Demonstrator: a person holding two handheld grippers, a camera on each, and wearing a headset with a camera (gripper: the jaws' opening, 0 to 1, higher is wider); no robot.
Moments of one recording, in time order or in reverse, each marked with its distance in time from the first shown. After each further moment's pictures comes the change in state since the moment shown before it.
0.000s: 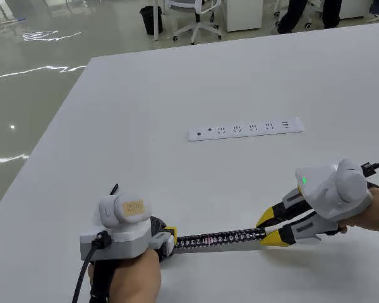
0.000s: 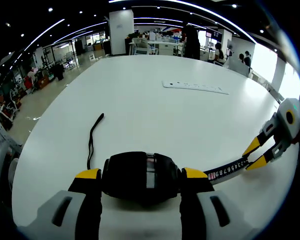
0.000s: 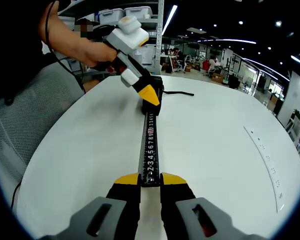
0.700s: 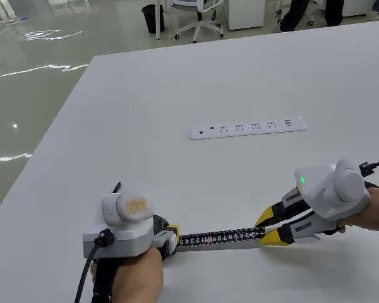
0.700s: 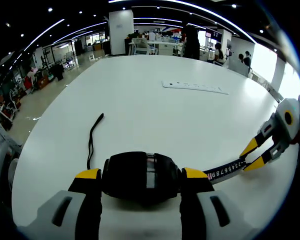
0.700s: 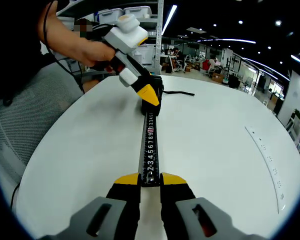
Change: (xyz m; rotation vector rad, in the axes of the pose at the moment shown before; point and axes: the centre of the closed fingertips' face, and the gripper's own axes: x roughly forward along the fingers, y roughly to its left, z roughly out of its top) left arm 0.000 0.000 0.000 0.001 -0.002 -0.002; right arm 0.006 0.000 0.002 0.003 -0.001 0.001
